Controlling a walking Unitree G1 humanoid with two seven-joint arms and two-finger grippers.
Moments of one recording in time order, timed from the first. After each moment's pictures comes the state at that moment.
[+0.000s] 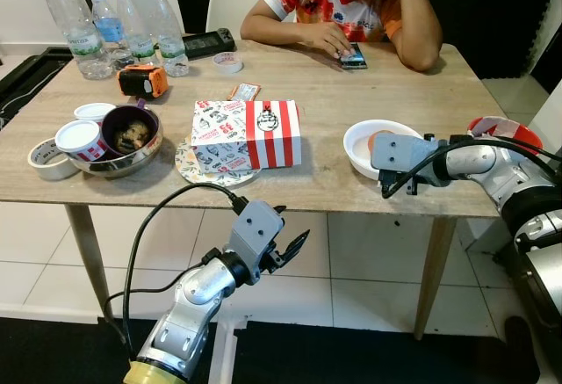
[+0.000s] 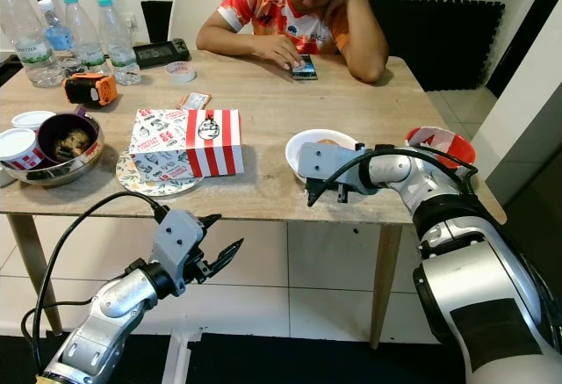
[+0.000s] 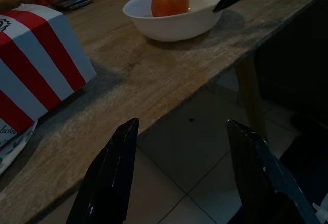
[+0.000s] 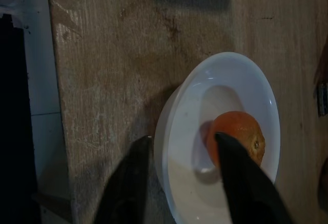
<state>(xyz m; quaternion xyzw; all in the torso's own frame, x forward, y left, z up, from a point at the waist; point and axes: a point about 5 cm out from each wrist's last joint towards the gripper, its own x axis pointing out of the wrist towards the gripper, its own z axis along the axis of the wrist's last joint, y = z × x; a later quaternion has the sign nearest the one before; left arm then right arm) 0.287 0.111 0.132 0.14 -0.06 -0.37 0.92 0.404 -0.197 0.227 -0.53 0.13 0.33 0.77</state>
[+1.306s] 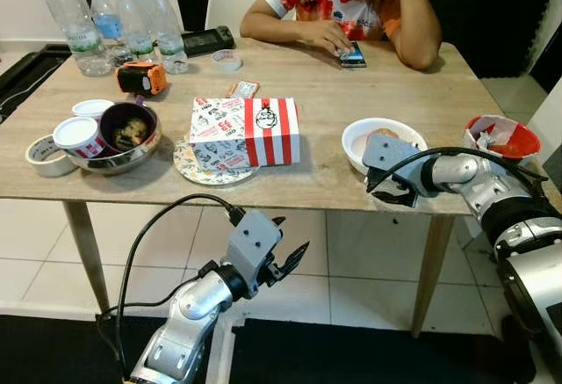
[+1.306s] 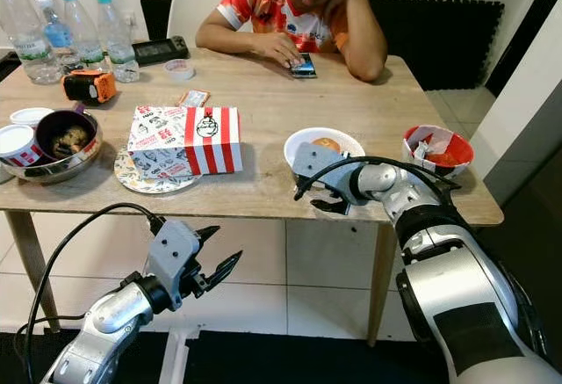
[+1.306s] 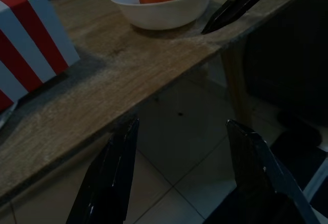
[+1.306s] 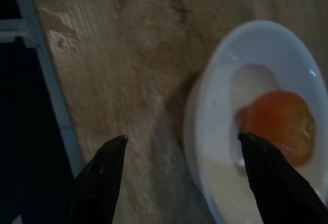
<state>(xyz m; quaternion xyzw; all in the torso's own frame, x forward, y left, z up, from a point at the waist) 0.270 0.114 0.128 0.14 -0.05 -0.37 0.92 0.404 -0.186 0.199 -0.45 0.19 0.31 0.81</state>
